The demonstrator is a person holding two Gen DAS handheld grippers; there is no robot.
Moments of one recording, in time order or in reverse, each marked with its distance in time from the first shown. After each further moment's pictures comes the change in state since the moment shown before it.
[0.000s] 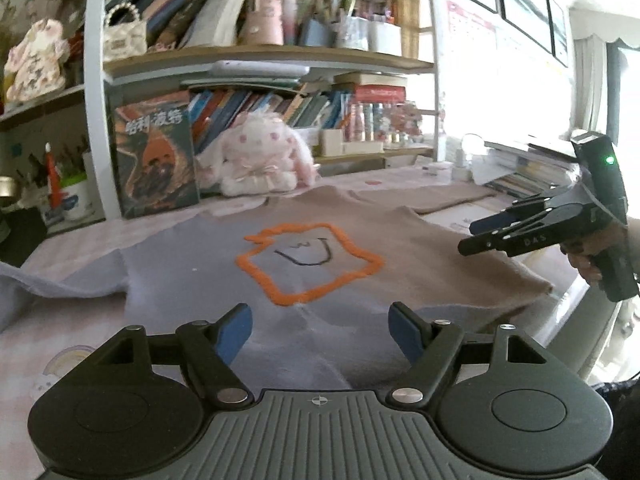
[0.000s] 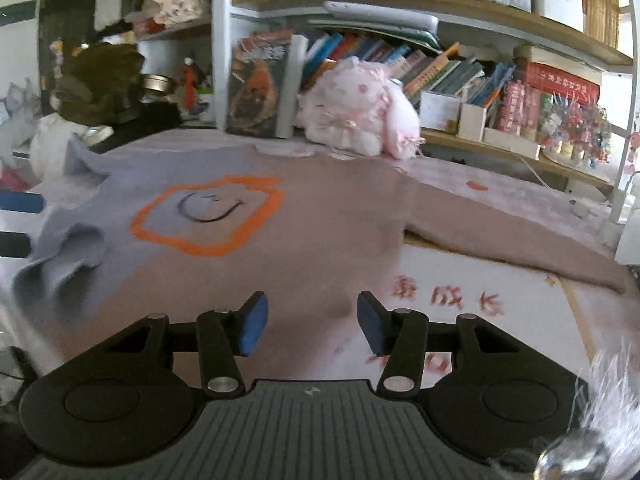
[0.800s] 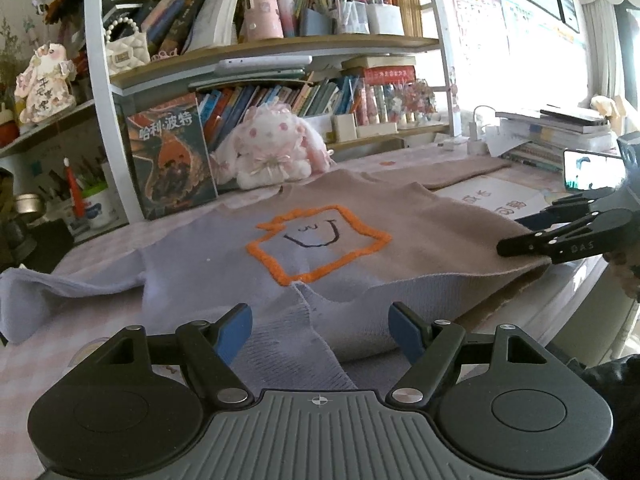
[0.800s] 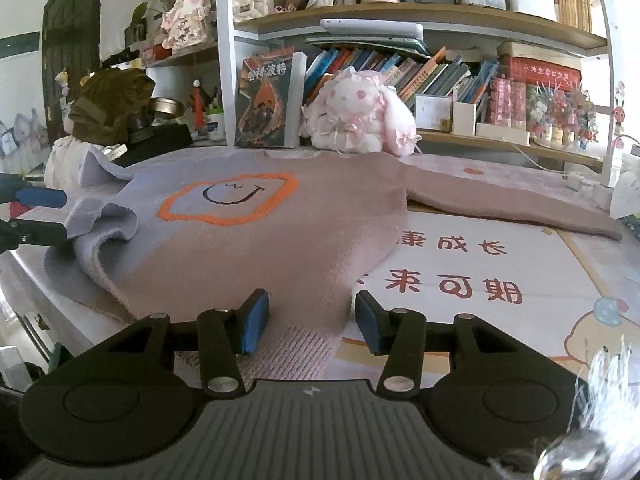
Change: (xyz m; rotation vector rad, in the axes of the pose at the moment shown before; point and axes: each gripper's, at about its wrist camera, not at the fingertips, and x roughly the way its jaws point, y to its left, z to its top) left arm -0.003 -0.023 -0.002 0.076 0.047 0.103; right arm -0.022 0.006 -0.048 0.060 -0.087 0.011
